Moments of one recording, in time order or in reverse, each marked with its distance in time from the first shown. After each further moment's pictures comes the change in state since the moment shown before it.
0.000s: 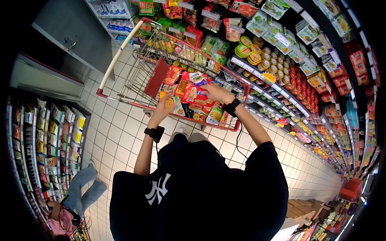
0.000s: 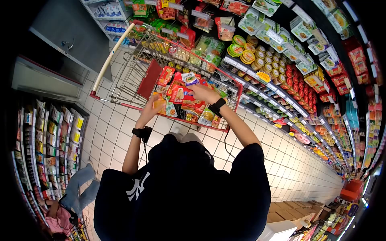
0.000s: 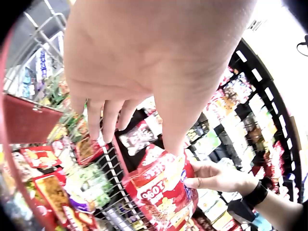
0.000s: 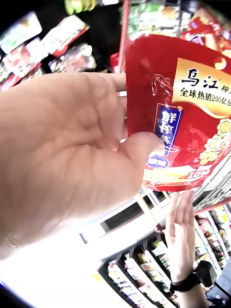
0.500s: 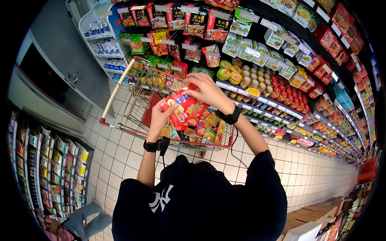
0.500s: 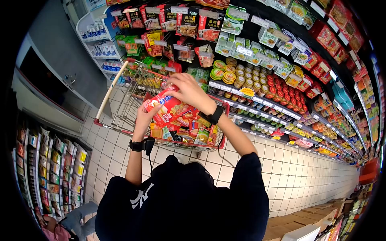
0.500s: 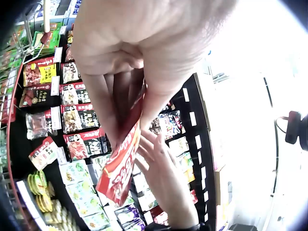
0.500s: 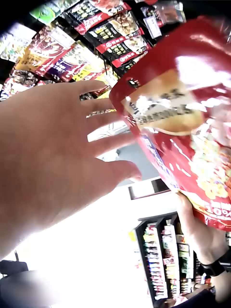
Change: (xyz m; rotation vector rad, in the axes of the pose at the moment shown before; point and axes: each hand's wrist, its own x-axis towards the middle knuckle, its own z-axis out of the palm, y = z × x) left_hand -0.008 0.213 -0.013 -0.548 -0.001 0.142; right_hand -0.084 -0.138 -0.115 -0.293 0.555 -0.399
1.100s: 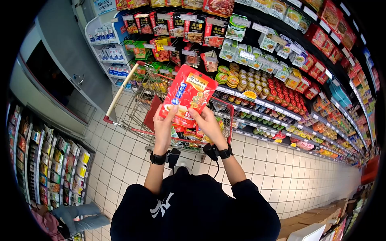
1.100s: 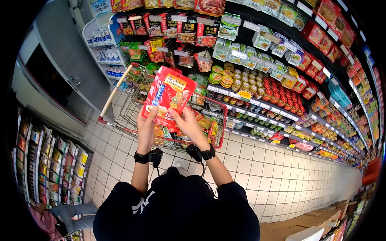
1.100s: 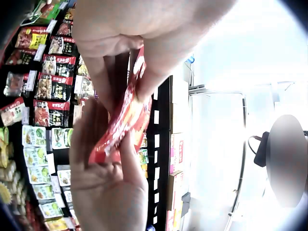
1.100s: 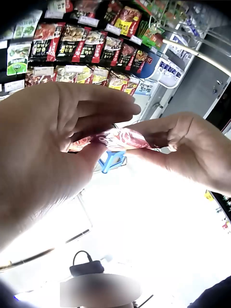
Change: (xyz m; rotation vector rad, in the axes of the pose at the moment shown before) left_hand -0.090 0.059 0.060 -0.434 0.210 0.121; right_hand -0.094 -0.126 0.026 1.140 0.471 0.466
